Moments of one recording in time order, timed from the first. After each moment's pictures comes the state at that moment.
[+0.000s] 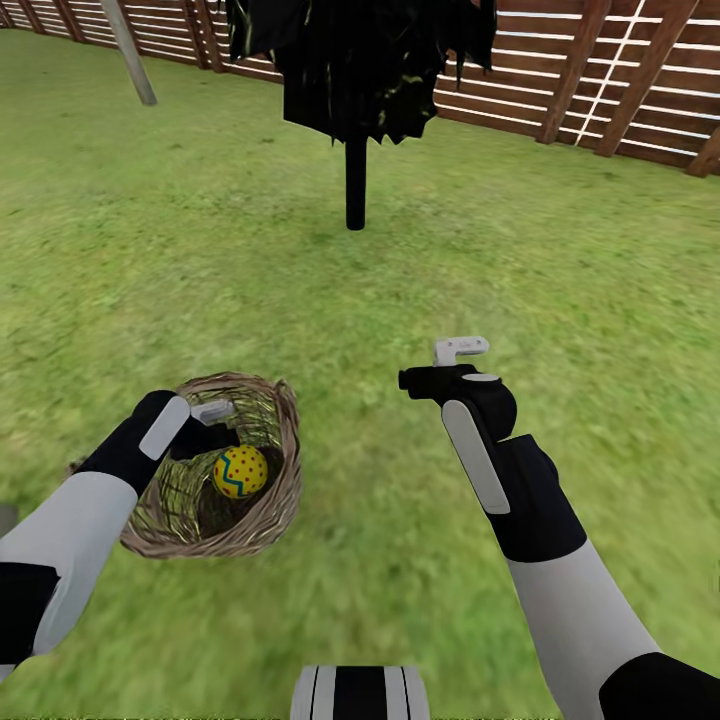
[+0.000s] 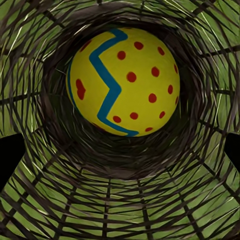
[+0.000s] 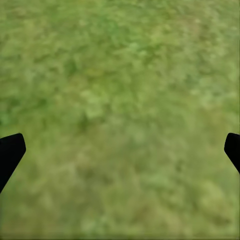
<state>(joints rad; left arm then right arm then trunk) -1.09 0.22 -0.19 -0.69 0.74 1.01 0.39 -0.88 0.09 0.34 -1.56 -0.39 1.02 -0.54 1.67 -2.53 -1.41</state>
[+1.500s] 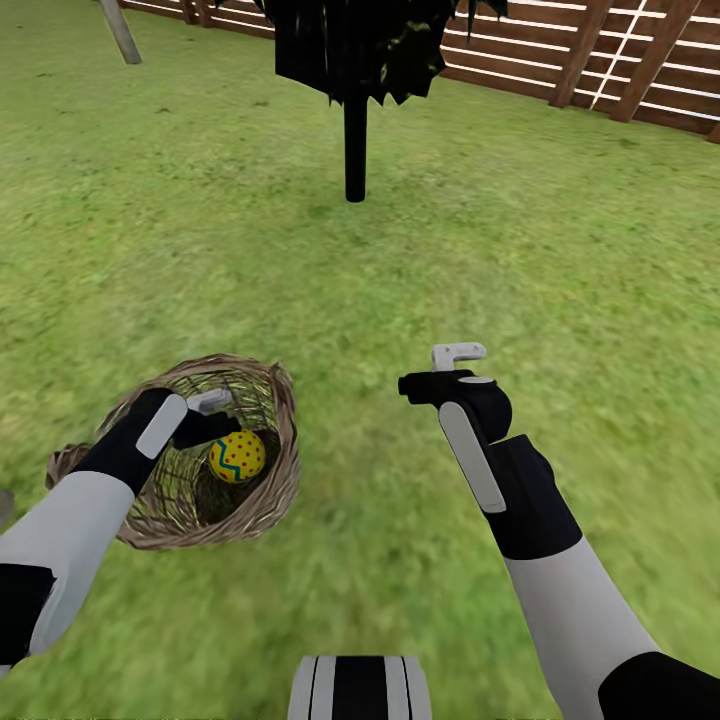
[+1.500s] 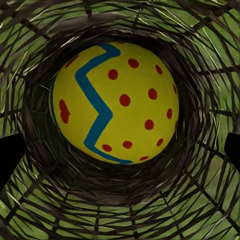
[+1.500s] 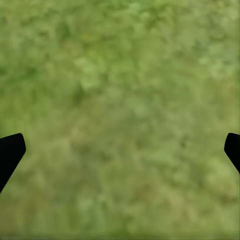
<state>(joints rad) -1.09 0.23 -0.20 -0.71 0.74 0.91 0.33 -0.88 0.09 0.34 -1.52 -0.39 1.02 -0.54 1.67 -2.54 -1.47</state>
